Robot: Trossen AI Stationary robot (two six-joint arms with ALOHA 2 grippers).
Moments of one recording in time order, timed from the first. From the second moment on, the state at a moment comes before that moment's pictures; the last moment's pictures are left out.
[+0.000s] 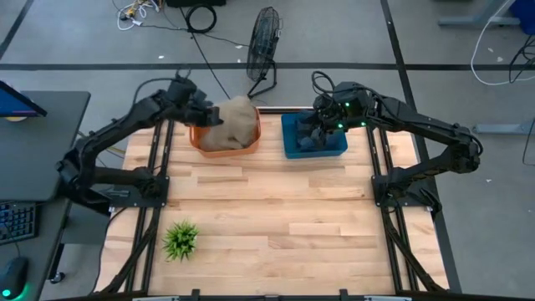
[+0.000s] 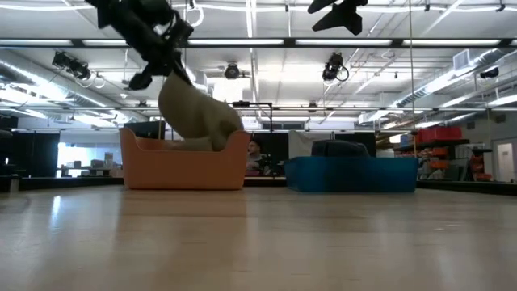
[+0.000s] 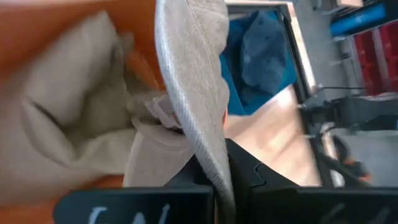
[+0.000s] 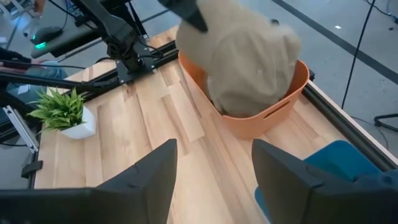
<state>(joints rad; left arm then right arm) 0.76 1.18 1.06 -0.64 0.33 -0.69 -0.32 1.28 1.41 -0.71 -0.12 0.23</state>
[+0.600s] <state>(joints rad) 0.79 1.18 0.75 -0.39 0.39 -0.88 -0.32 1.28 1.41 -0.71 -0.12 0.23</state>
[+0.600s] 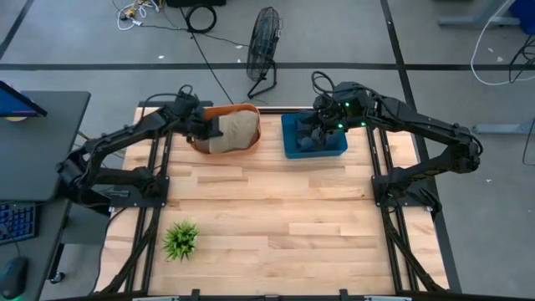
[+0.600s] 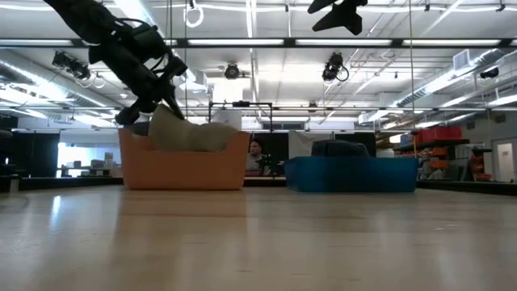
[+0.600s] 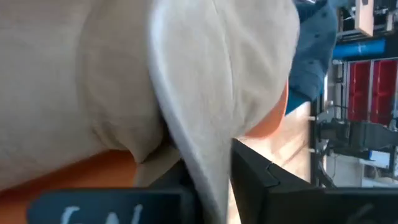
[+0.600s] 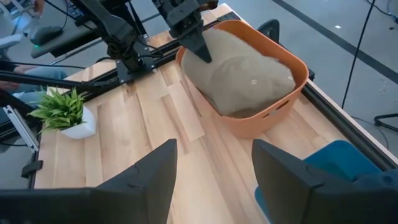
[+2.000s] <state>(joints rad) 0.91 0.96 0.75 -0.24 0.48 -0.86 -0.32 1.28 1.41 -0.72 -0.20 0.21</state>
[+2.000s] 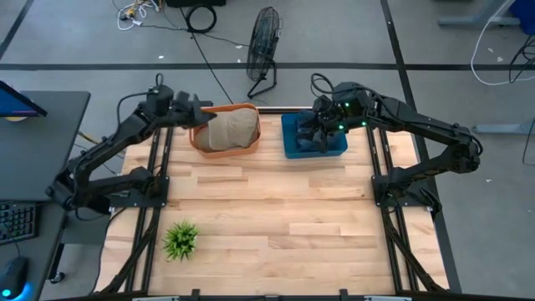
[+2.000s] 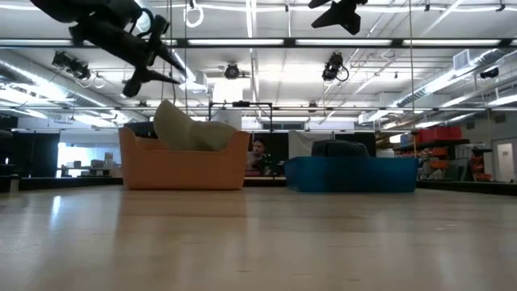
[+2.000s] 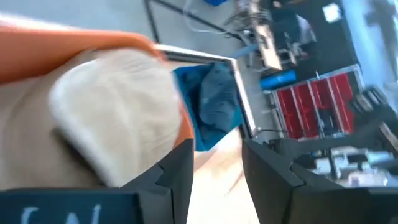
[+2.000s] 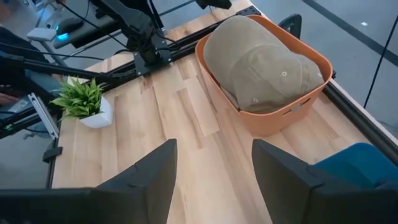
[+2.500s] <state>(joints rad) 0.74 1.16 0.75 -0.24 0.35 -0.74 -0.32 1.28 1.41 -0.69 -0.20 0.23</state>
